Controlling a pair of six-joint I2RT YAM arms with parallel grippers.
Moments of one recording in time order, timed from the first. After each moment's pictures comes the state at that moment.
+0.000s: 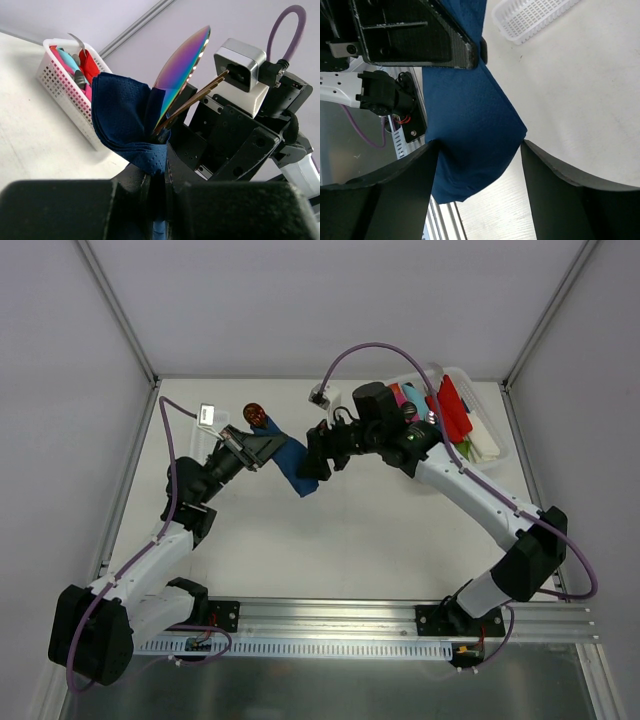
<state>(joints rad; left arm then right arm) -0.34 1.00 0.54 0.74 0.42 -1.09 0.74 1.54 1.49 -0.50 -0.57 0.11</state>
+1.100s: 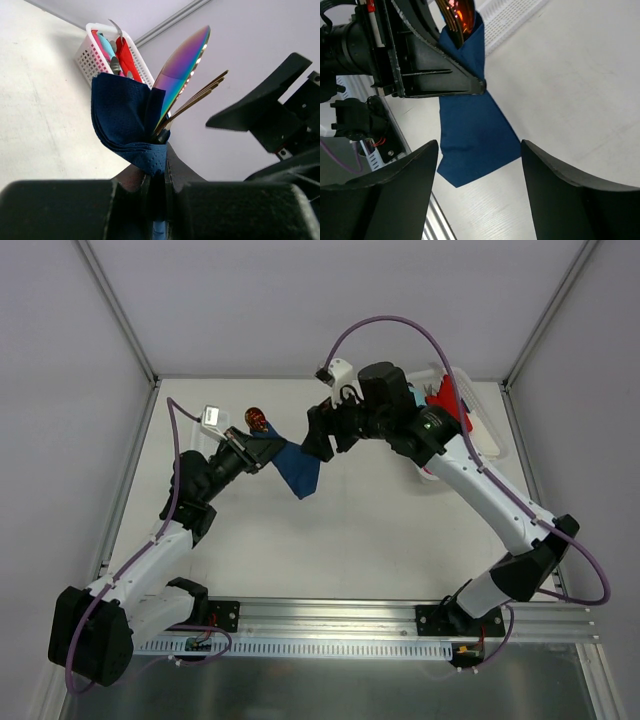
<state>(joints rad) -0.34 0.99 0.56 0.54 0.35 -1.04 0.77 1.55 1.75 -0.70 -0.29 0.09</state>
